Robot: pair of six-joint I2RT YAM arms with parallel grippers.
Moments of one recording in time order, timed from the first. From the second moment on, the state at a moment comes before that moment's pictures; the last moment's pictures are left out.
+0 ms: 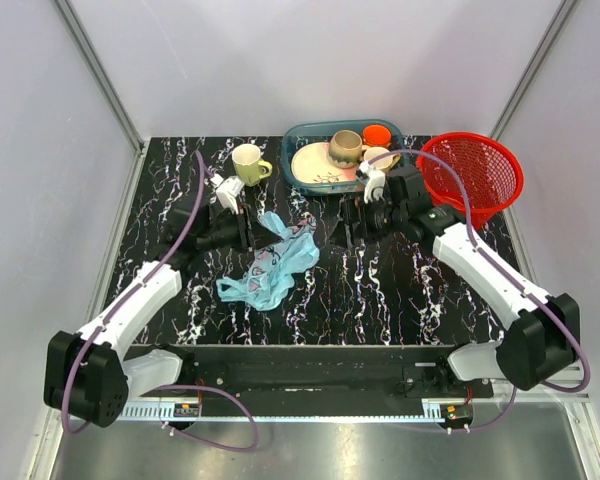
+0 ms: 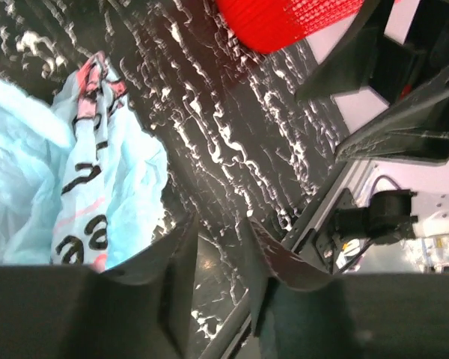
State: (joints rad) left arm -0.32 1.13 0.75 0.03 0.70 -0.54; right arm 0.46 1.36 1.18 -0.47 -0.50 0.24
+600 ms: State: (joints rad) left arm -0.34 1.24 0.79 -0.49 0.52 -0.09; right arm 0.57 1.80 1.13 -0.26 -0.52 0.50
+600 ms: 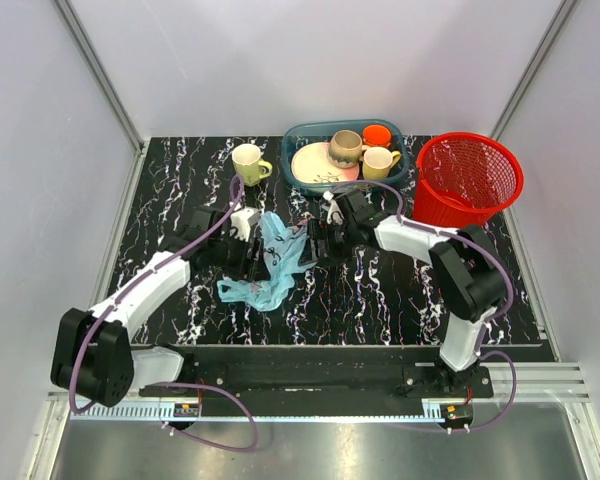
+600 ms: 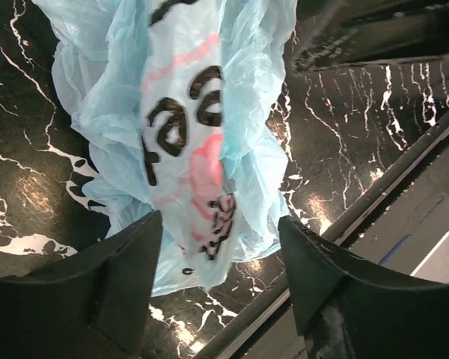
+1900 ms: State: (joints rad) left arm -0.16 1.38 0.71 -0.06 0.88 -0.72; right arm 0.79 1.41 1.01 -0.31 -0.41 -0.19
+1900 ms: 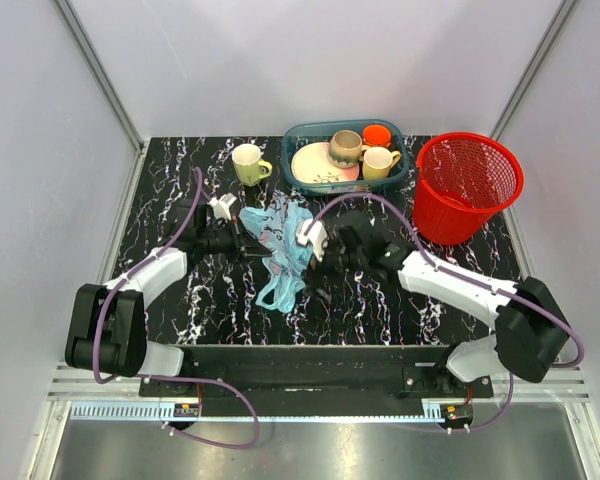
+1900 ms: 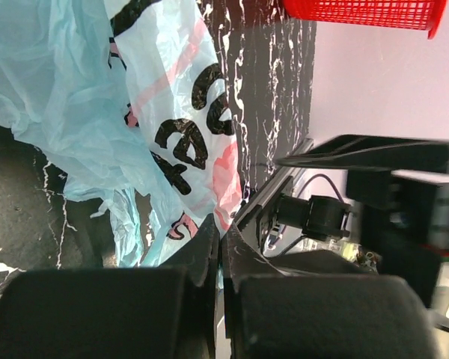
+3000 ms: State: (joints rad) left arm -0.01 1.50 1.10 -0.55 0.91 -0.25; right arm 0.78 1.29 1.09 -0.01 -0.28 -0.37
